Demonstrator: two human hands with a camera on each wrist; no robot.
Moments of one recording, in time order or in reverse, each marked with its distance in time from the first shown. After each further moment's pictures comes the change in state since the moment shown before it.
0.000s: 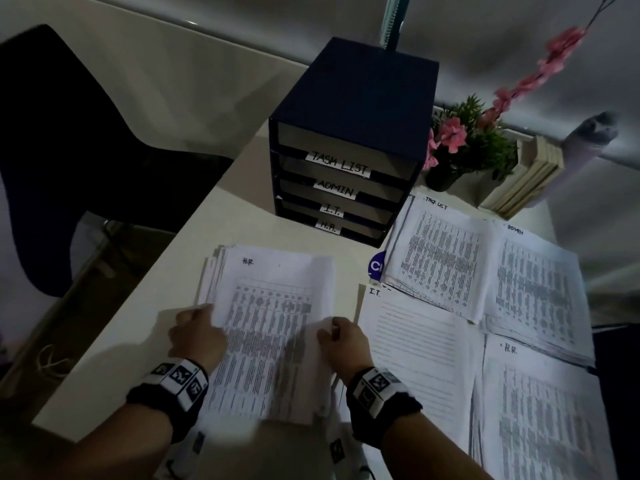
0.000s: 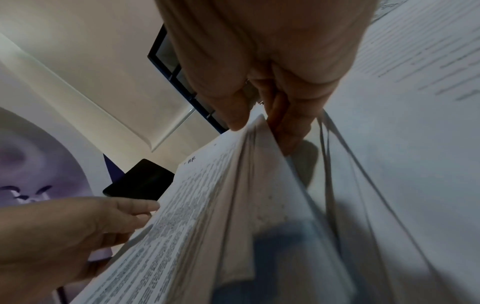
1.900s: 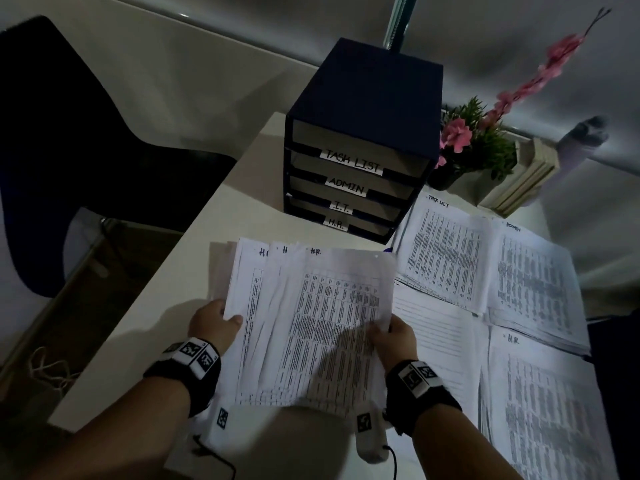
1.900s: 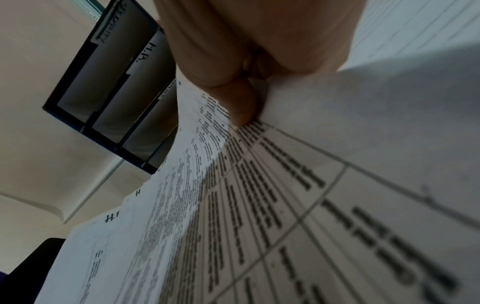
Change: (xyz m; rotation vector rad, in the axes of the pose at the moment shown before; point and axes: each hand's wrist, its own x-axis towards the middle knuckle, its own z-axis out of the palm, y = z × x) left_hand 0.026 -0.013 -0.006 -0.322 -0.078 0.174; right_hand 0.010 0.045 -0.019 0.324 0.307 0.145
